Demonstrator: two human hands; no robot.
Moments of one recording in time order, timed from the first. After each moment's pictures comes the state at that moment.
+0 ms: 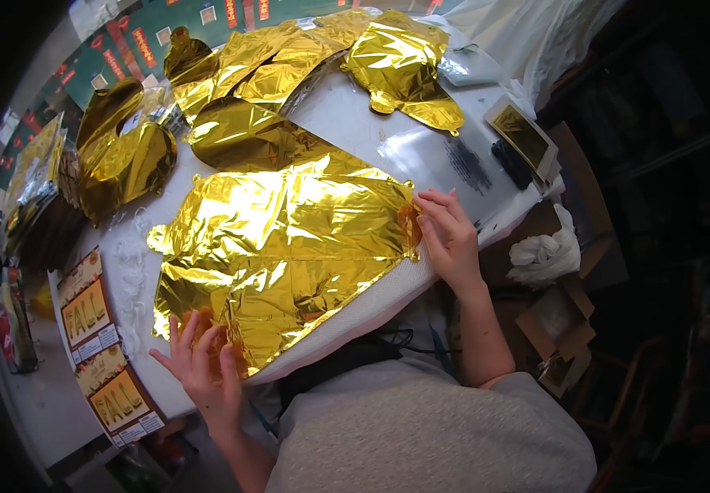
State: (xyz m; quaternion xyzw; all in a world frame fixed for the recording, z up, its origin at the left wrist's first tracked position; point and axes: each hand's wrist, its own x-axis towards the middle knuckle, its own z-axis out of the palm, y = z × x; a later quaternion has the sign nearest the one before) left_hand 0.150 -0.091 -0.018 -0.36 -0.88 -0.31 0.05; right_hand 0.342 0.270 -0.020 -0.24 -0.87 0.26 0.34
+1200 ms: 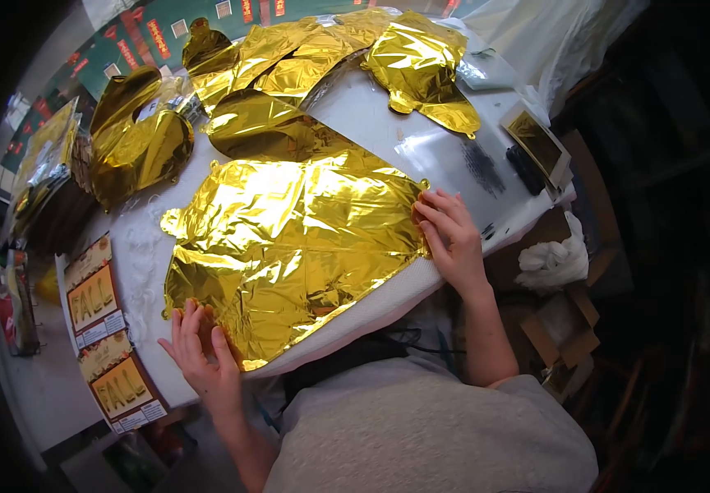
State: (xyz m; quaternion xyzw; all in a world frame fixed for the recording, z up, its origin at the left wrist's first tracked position) left_hand 0.144 -0.090 -0.030 -0.27 -0.90 -0.32 0.08; right_hand 0.337 0.267 -0.025 -0.23 -0.90 0.22 0.30
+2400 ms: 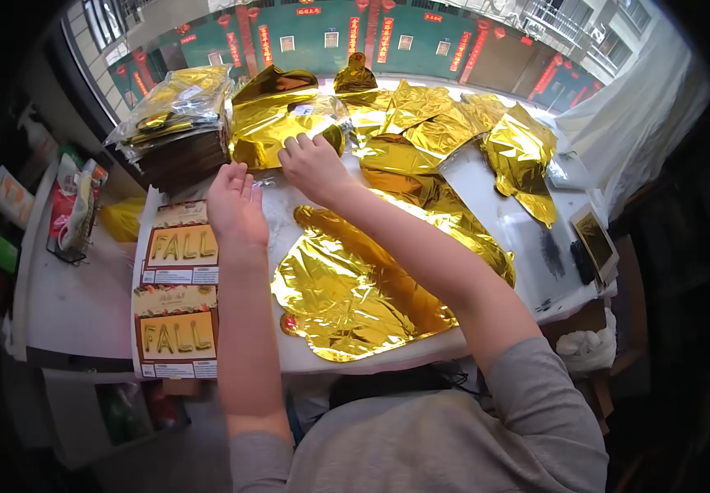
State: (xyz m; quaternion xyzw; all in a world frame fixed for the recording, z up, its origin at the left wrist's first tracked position) left_hand -0.050 -0.026 0.052 0.08 -0.37 -0.92 -0.09; right_hand -0.058 0.136 0.005 0.14 -0.90 -0.14 0.40
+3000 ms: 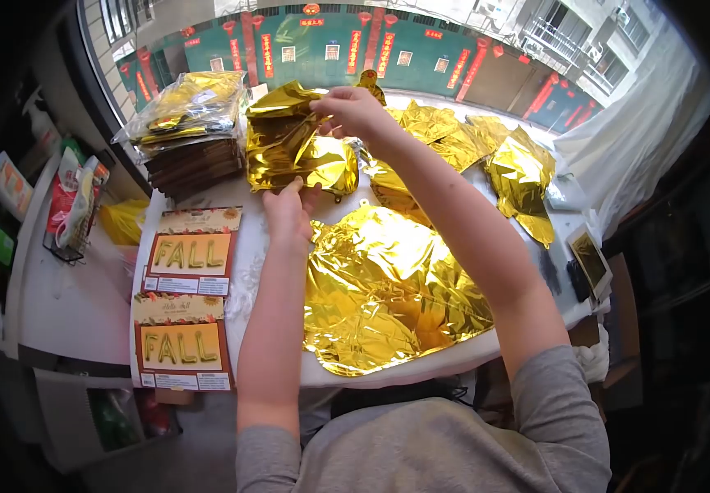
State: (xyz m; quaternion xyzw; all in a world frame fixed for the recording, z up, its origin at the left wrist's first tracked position) left_hand -0.085 0.030 -0.011 0.08 -0.39 -0.91 -0.15; right_hand -0.070 0.182 0.126 -0.05 -0.77 0.63 0.09
